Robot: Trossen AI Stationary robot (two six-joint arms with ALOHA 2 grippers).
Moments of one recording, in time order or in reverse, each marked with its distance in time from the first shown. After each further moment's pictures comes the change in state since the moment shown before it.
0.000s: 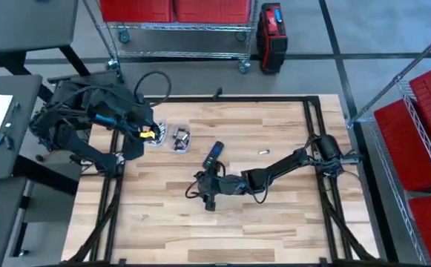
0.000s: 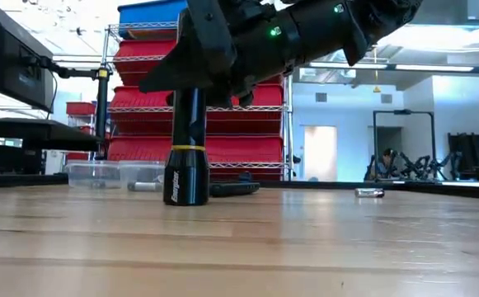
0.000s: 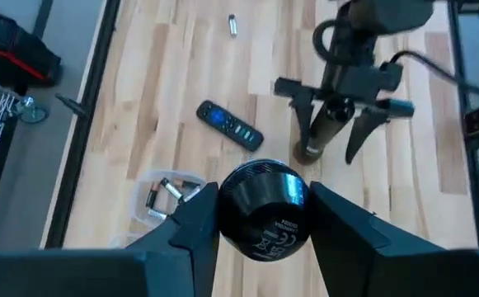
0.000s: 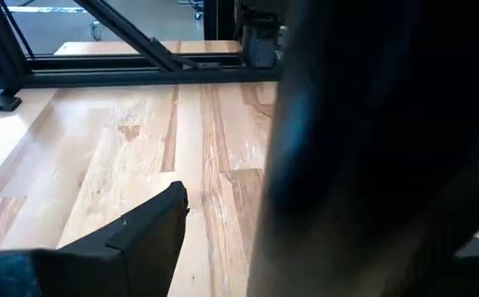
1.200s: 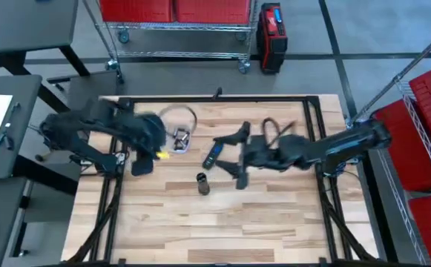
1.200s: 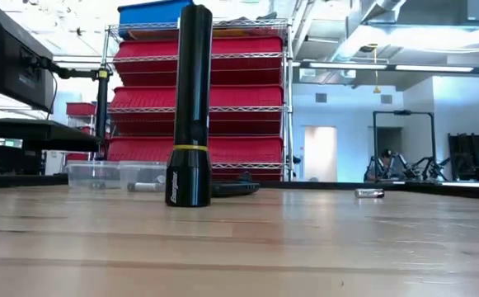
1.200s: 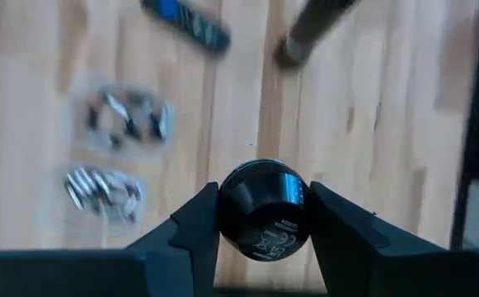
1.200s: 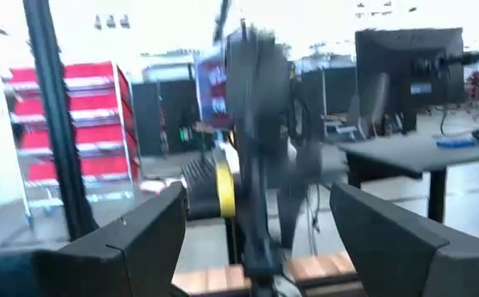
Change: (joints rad) left arm -0.078 -0.005 -0.405 0.014 0.069 -0.165; right arm 0.021 -0.622 0.085 -0.124 0.002 -0.097
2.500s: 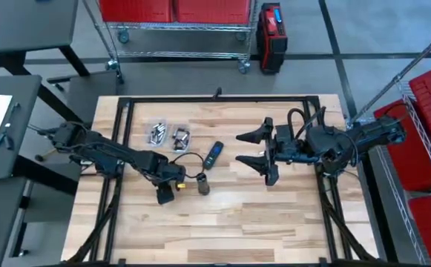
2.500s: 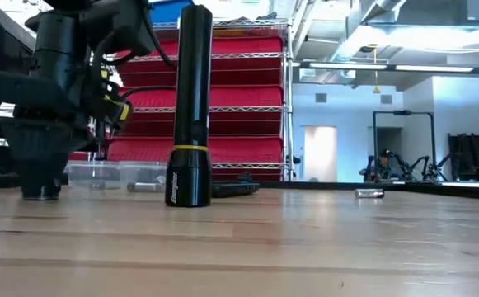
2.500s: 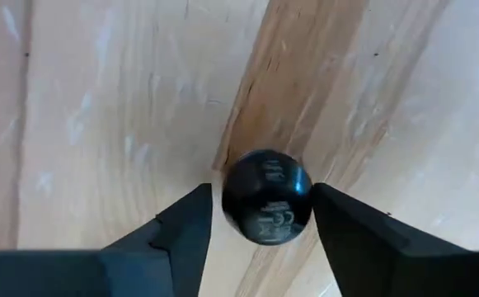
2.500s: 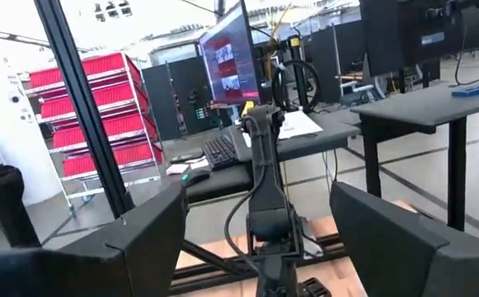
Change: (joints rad) left arm -0.060 0.105 -0.968 0.902 0.156 -0.329; right arm 0.030 -0.166 0.000 -0.292 0.006 0.177
